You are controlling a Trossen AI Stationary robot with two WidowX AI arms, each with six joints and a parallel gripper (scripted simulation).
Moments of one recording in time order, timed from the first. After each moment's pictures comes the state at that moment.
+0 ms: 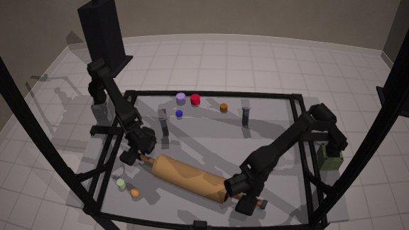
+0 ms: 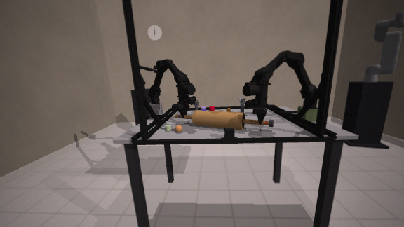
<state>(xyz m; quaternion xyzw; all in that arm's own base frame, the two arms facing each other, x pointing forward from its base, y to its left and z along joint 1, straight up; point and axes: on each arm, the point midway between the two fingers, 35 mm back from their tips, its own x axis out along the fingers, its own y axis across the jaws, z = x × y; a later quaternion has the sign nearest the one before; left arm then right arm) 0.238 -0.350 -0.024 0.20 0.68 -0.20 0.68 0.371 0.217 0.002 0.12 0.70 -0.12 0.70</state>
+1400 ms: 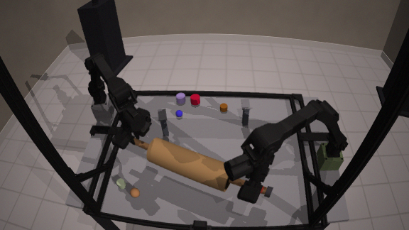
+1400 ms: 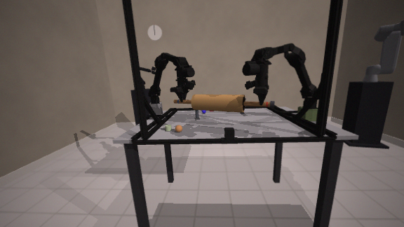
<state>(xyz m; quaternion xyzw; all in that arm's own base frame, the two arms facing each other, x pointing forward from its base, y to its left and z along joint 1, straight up) 0.238 -0.349 0.080 0.20 0.68 -0.20 0.68 0.370 0.215 0.103 0.11 0.70 -0.13 0.69</state>
